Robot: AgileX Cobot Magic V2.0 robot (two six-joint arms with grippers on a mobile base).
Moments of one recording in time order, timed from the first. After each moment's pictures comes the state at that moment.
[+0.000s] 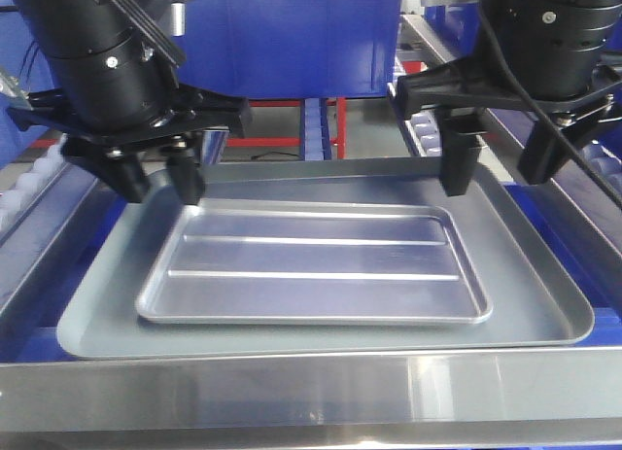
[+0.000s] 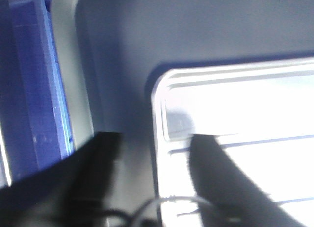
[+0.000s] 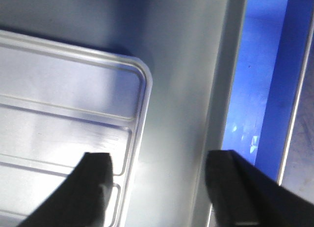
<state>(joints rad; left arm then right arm) -0.64 1.70 -1.18 0.28 0.63 -0.57 0.50 1.57 -1.11 -0.27 0.74 0.54</state>
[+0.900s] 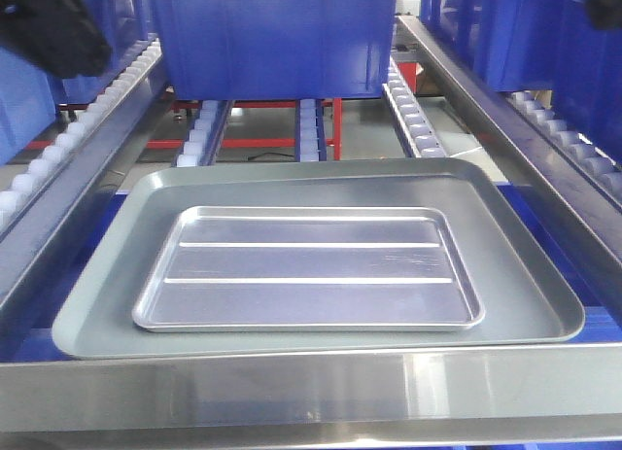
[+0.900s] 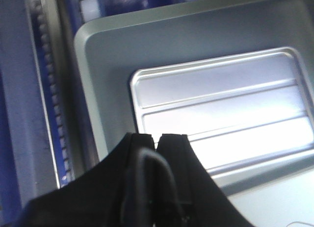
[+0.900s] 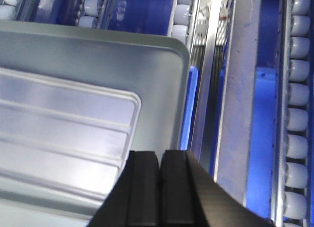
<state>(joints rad) -0.72 1.14 -0.89 0.30 0.56 -0.54 0.50 0.98 -0.82 -0.35 0.63 0.54</state>
